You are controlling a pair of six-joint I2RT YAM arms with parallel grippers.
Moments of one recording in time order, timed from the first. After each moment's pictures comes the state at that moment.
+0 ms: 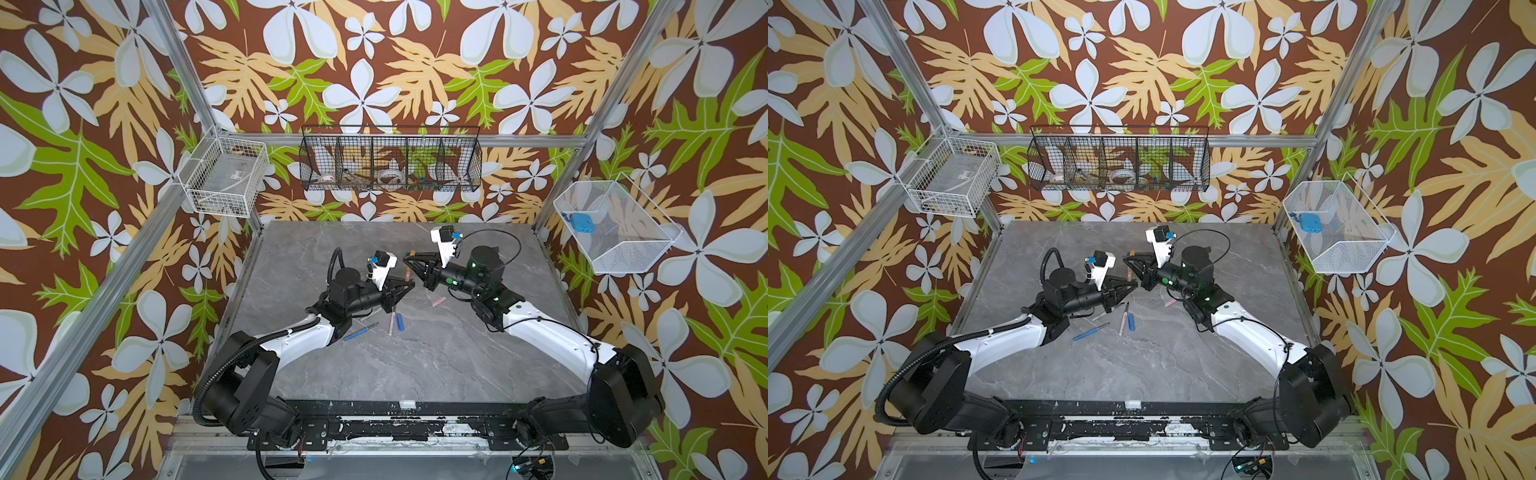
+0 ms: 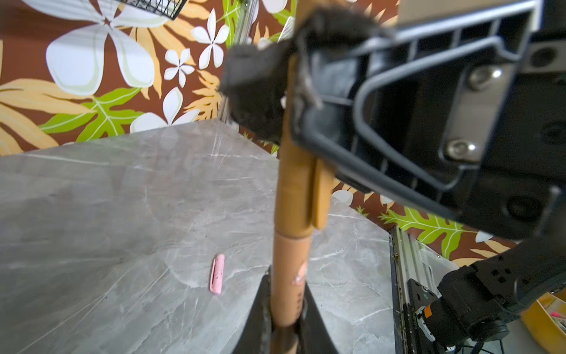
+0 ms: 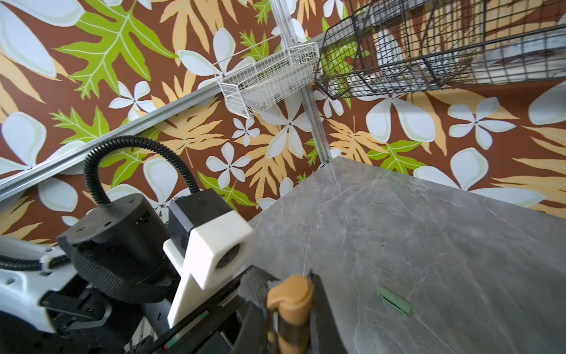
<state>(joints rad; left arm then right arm) -0.56 1.46 0.72 0.70 0.57 -0.34 0.53 1.40 0.98 0.34 -0.57 0.35</state>
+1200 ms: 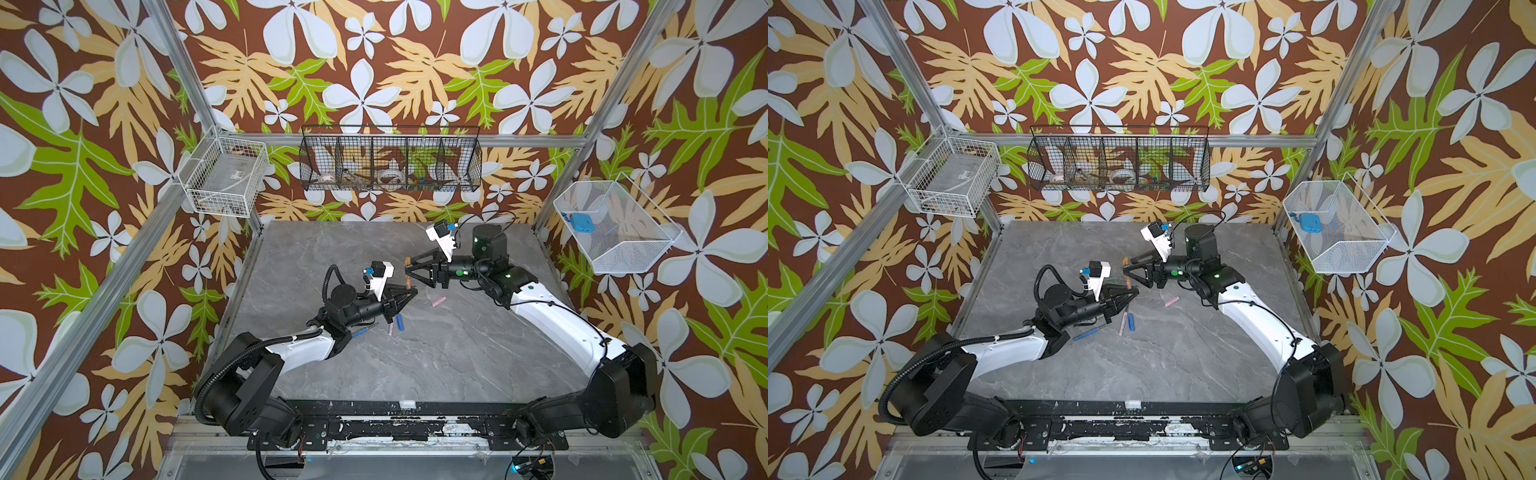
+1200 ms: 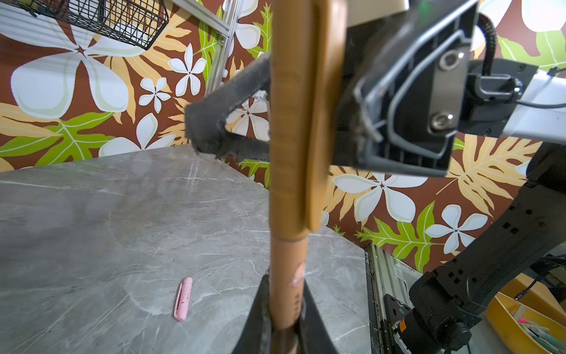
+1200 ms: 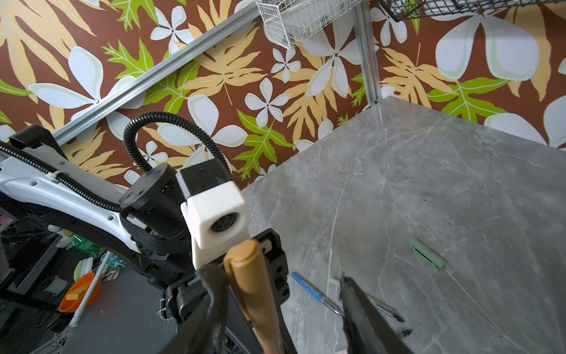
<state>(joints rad) -0.62 1.47 0.62 0.94 0.56 -0.44 0.43 1.45 1.22 -0.10 -0.90 0.16</state>
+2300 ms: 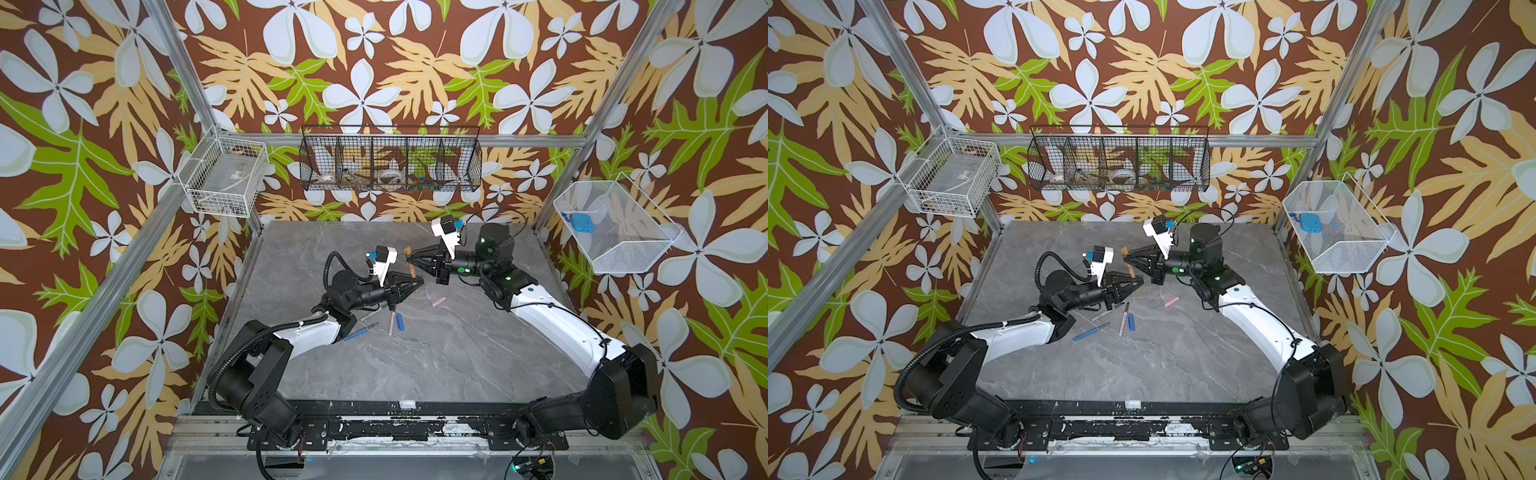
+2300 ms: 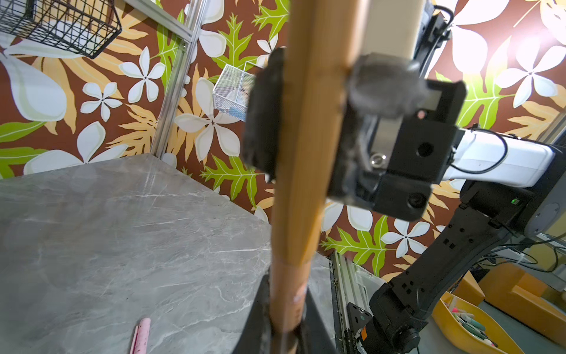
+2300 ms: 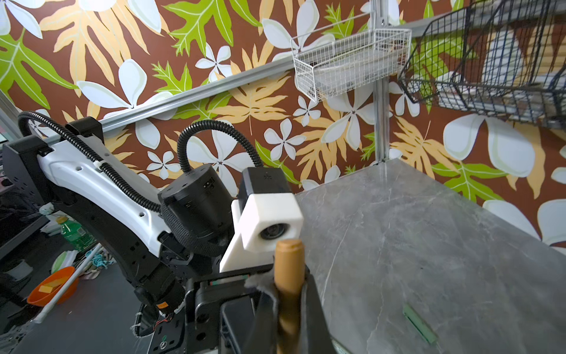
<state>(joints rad) -0.57 1.56 0.80 0.99 0.73 -0.59 0.43 1.44 1.14 0.16 -0.93 0.14</state>
